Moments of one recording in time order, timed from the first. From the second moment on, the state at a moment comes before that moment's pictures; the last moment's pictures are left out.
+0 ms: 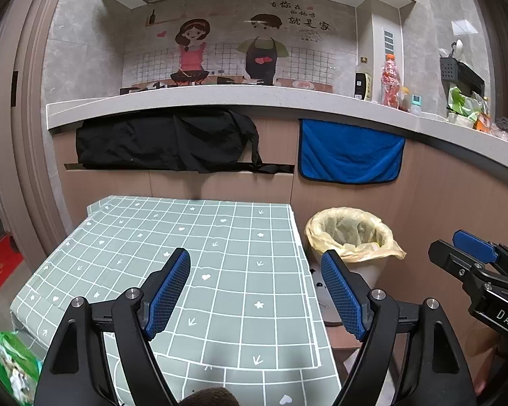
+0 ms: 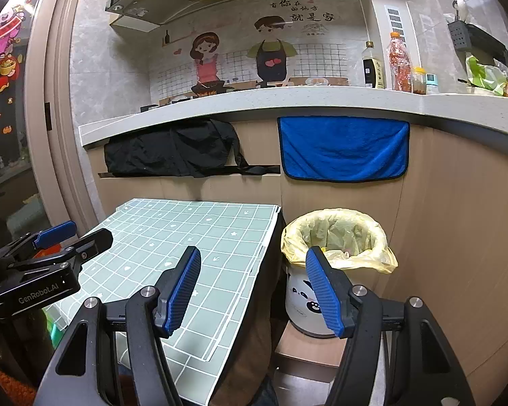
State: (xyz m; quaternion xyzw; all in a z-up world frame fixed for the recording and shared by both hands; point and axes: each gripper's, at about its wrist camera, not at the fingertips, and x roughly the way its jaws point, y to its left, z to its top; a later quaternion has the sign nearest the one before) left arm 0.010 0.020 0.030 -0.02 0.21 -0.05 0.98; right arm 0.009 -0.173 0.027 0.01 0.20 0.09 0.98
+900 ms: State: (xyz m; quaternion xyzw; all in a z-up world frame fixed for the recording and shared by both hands) left arm 0.014 0.015 0.028 -0.02 0.21 -0.06 0.98; right arm 0.009 -0.177 0.027 0.01 0.20 0.09 0.97
